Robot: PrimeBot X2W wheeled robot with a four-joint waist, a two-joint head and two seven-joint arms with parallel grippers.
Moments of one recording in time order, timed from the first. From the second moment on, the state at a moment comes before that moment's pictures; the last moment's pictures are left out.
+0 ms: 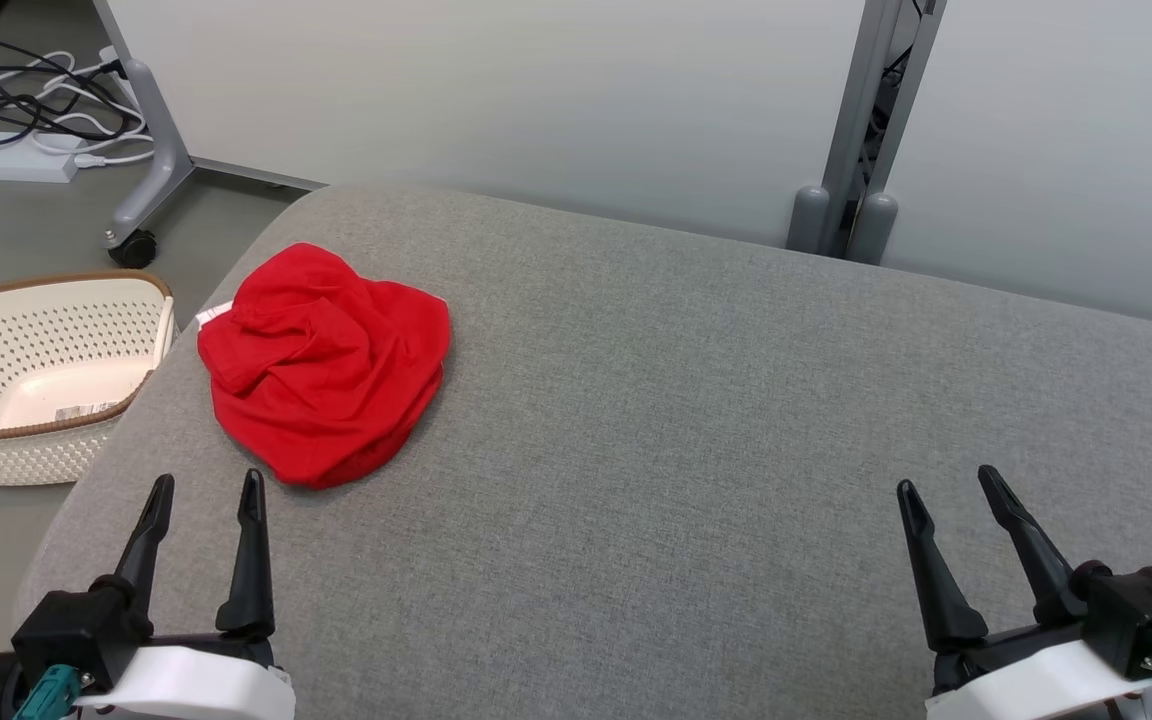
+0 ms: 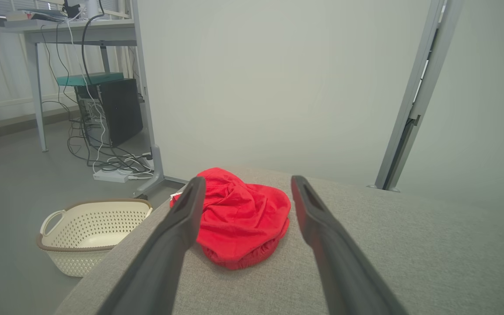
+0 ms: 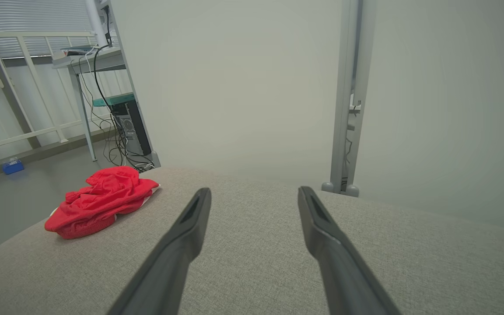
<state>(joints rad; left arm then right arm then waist) 0.01 0.46 -0.38 -0.07 -0.62 0.36 -0.25 0.08 -0.05 0.07 -0.08 0.18 0.13 -0.09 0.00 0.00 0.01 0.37</state>
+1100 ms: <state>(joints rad) -0.62 0.54 -0.29 0.14 -0.63 0.26 -0.08 0.01 -0.05 0.09 -0.09 0.18 0.13 -0.08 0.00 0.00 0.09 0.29</state>
